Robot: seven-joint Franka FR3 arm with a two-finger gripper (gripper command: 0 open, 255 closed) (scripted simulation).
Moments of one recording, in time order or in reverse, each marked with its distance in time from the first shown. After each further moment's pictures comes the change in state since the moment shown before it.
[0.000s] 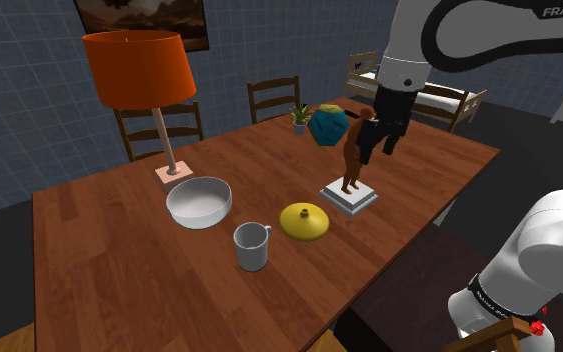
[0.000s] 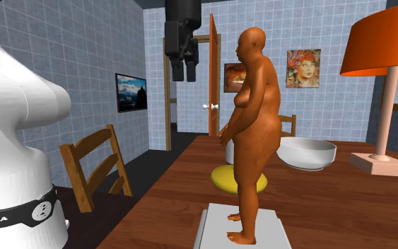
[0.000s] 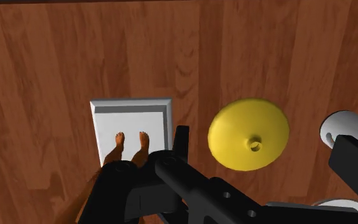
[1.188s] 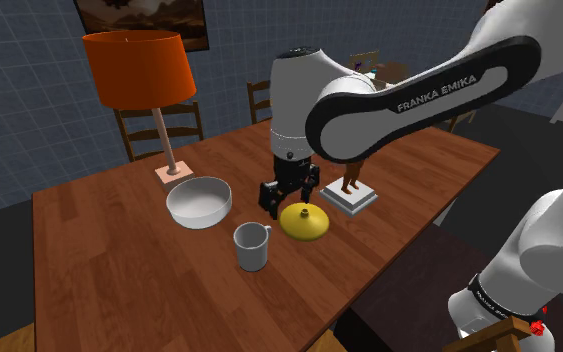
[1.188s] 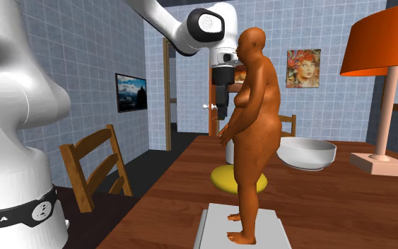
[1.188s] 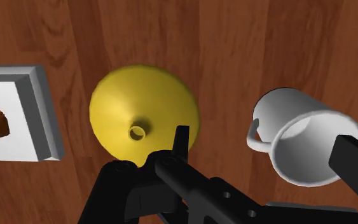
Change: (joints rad) arm 0.023 0.573 0.387 0.254 -0.161 0.315 0.472
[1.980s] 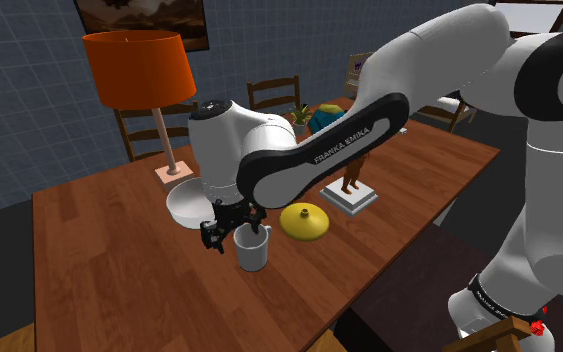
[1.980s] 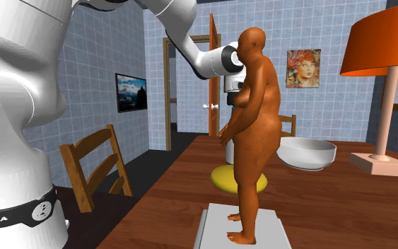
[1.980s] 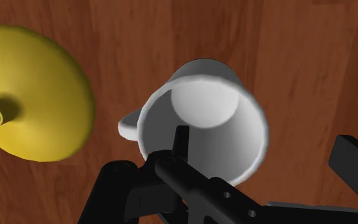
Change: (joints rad) arm 0.184 0.505 0.017 0.391 -0.361 -0.024 0.345
